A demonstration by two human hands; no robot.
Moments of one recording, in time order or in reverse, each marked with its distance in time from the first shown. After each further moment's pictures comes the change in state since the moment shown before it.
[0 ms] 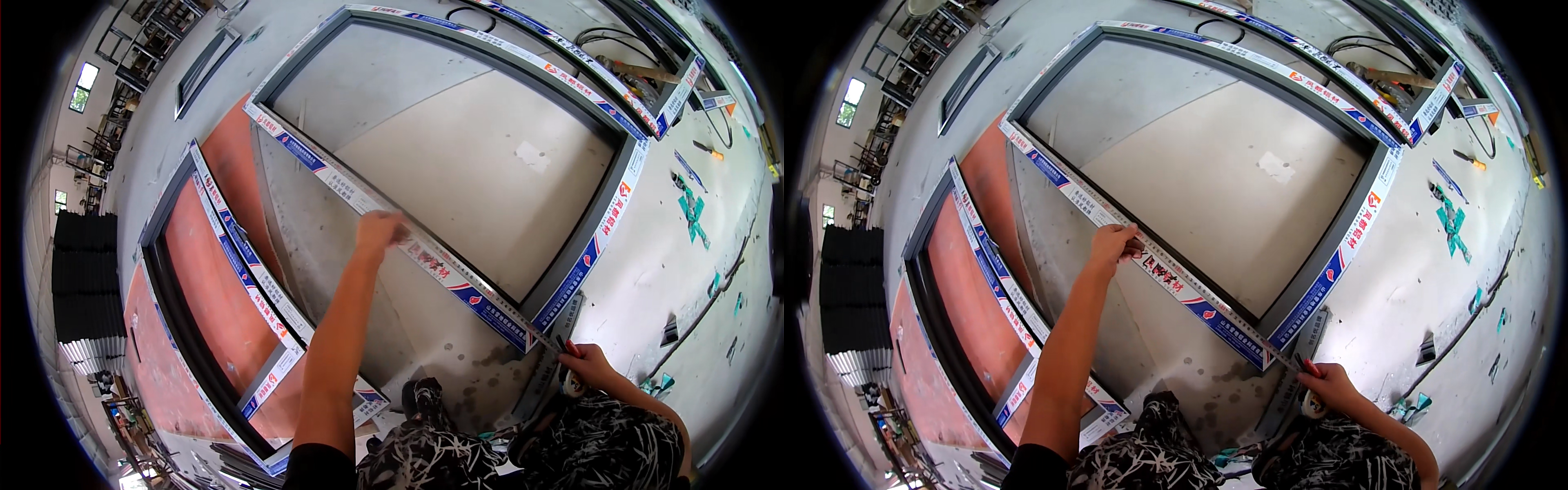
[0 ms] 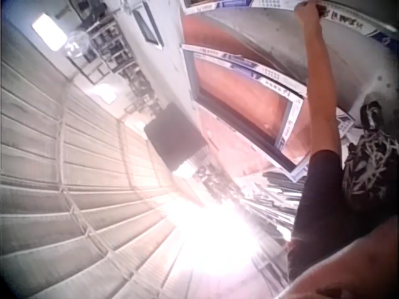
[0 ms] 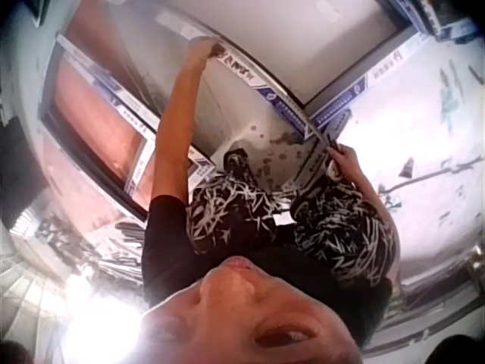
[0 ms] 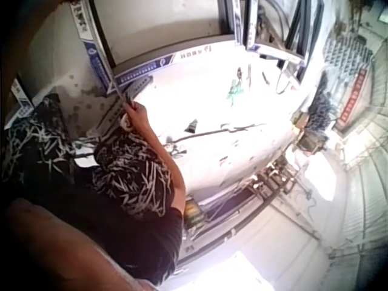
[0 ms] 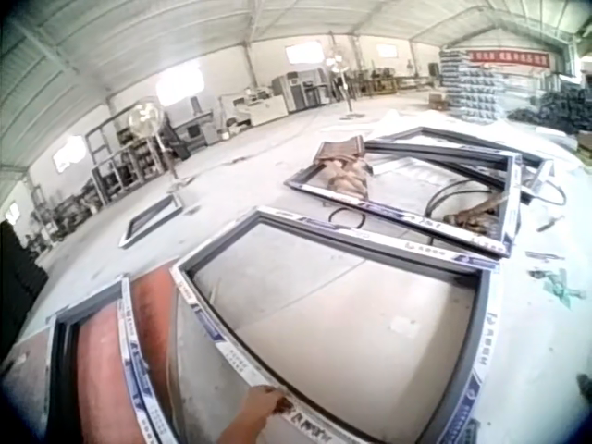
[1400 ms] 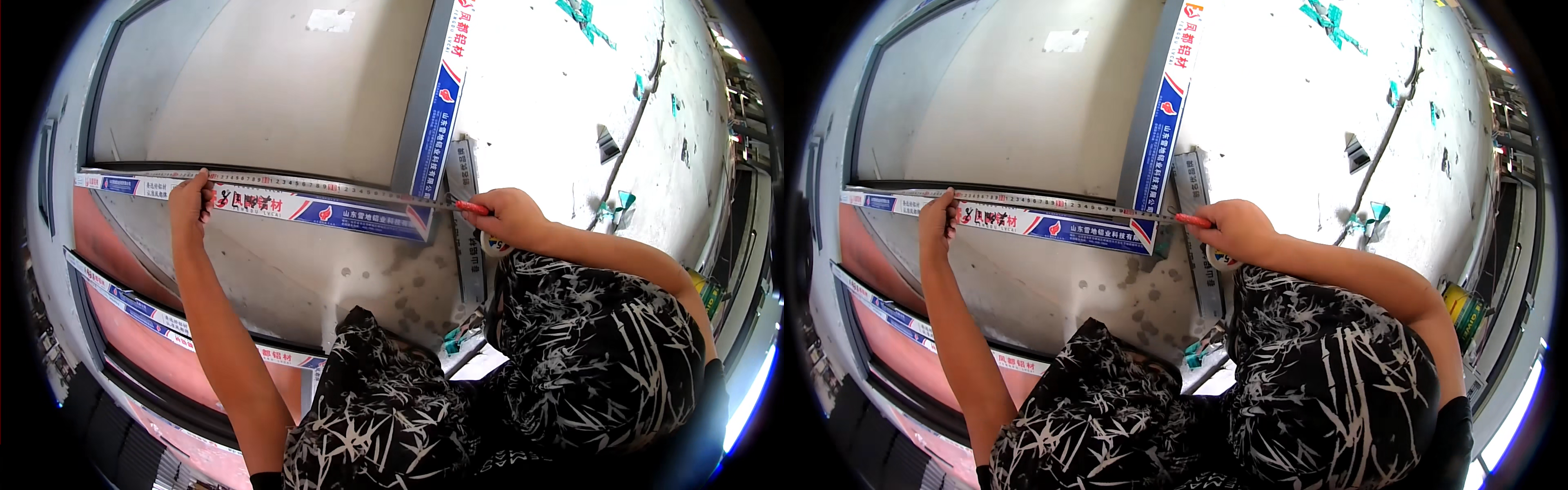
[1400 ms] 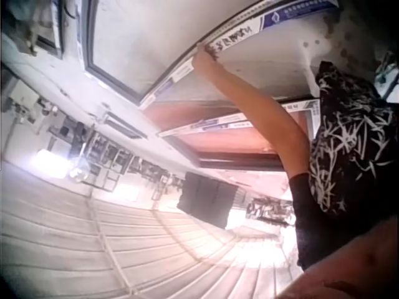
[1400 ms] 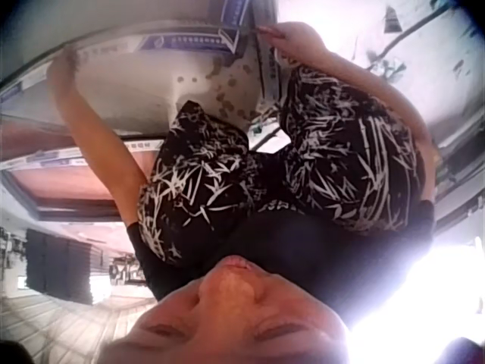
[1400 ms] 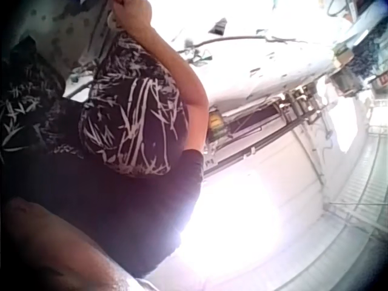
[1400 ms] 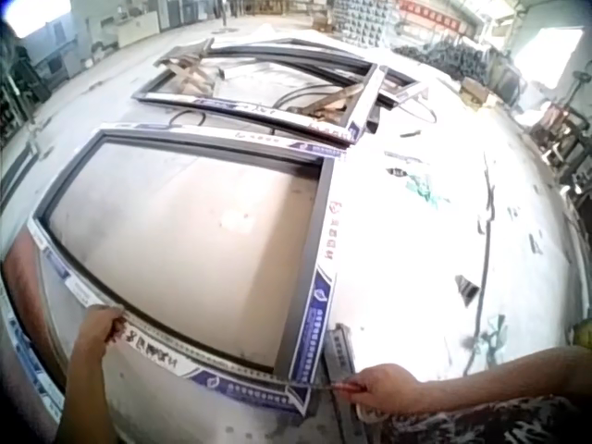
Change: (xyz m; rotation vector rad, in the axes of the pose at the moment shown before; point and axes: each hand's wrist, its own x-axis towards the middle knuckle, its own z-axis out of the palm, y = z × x) left_hand 0.021 0.017 0.005 0.326 0.043 -0.059; right_hand 0.010 0.002 0.005 -0.447 0.260 -0.235
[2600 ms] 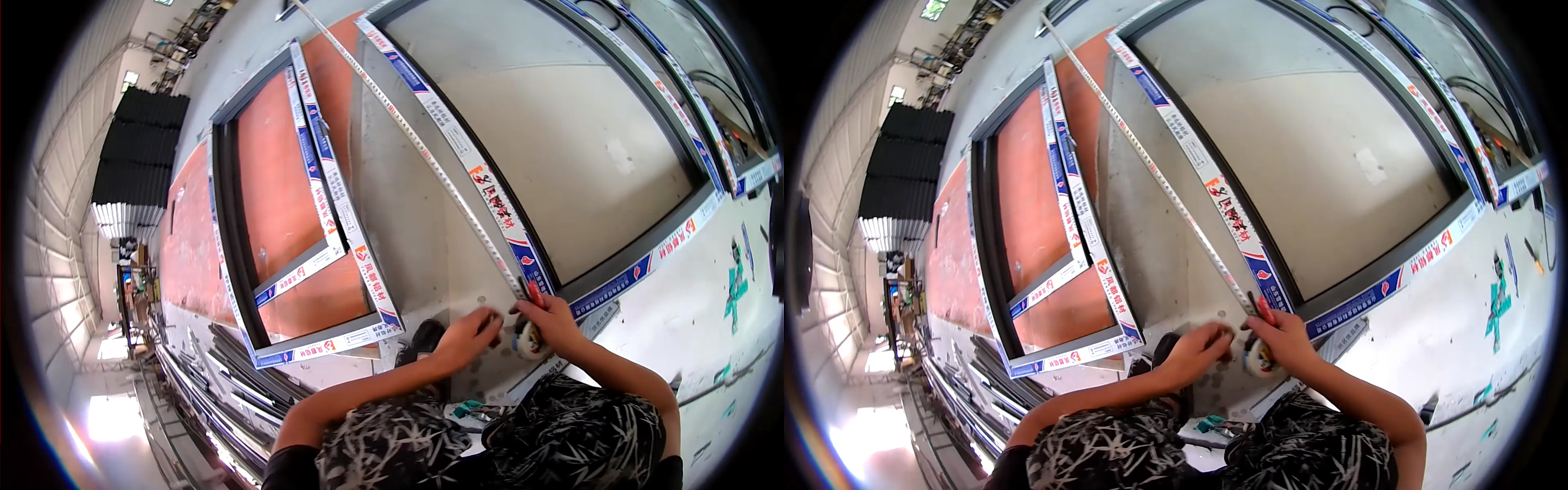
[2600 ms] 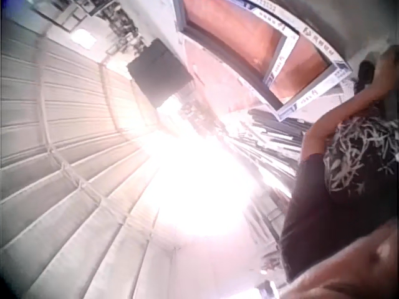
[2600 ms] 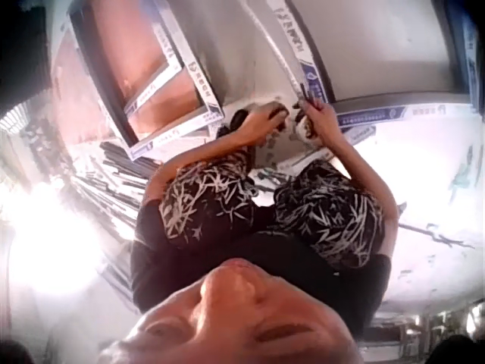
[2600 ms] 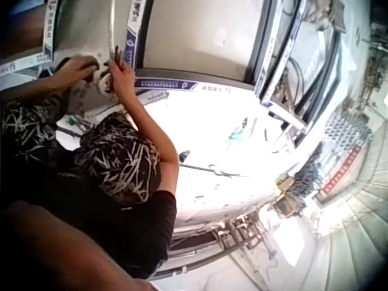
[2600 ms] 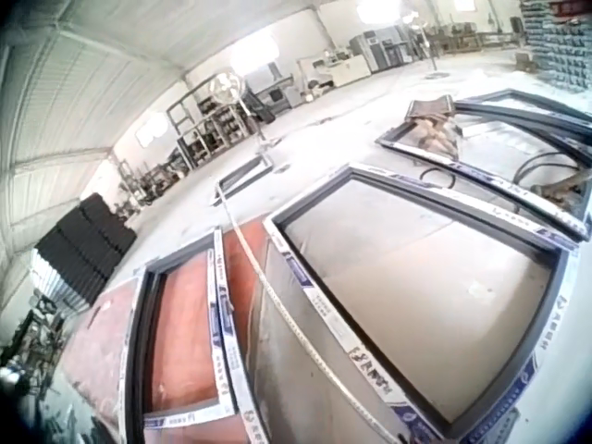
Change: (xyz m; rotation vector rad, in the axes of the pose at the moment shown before) left_hand -0.300 -0.083 0.099 -0.224 -0.178 0.085; right_hand 0.051 -0.118 0.047 0.624 -0.571 -0.107
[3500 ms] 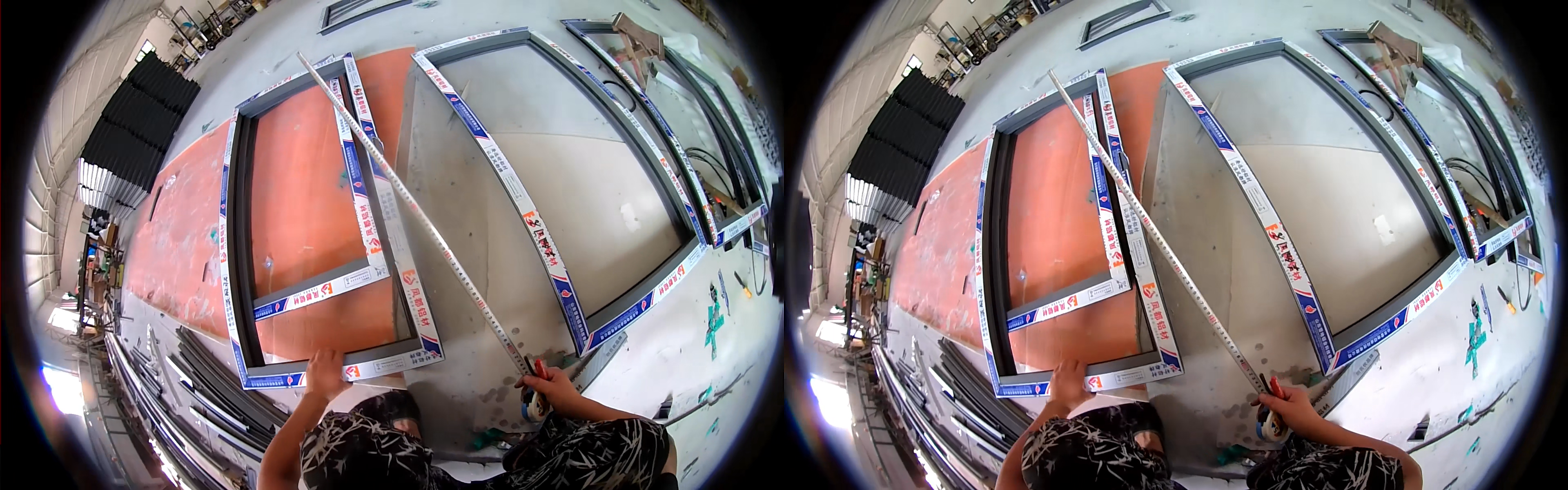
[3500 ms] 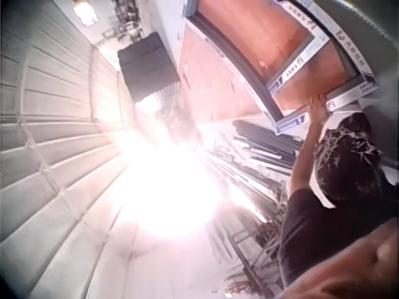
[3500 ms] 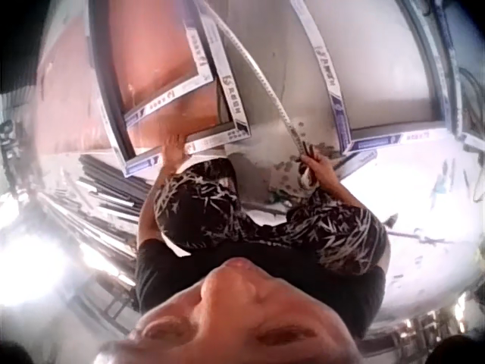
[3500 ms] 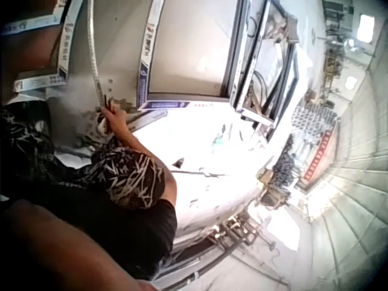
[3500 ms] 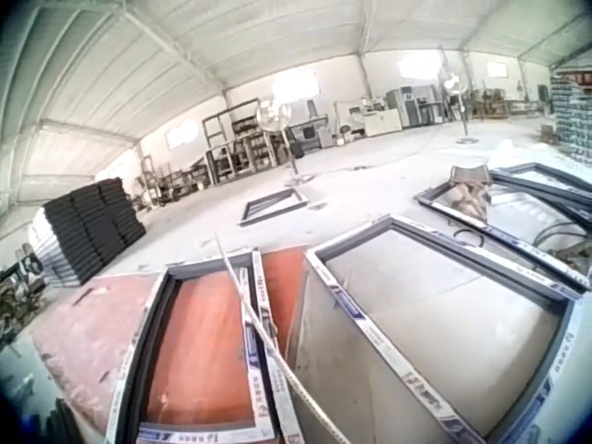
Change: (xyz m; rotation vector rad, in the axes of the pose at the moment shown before) left_hand -0.166 -0.229 -0.234 1.085 0.487 -0.011; right_hand -0.054 0.031 0.089 -0.148 -0.091 0.154
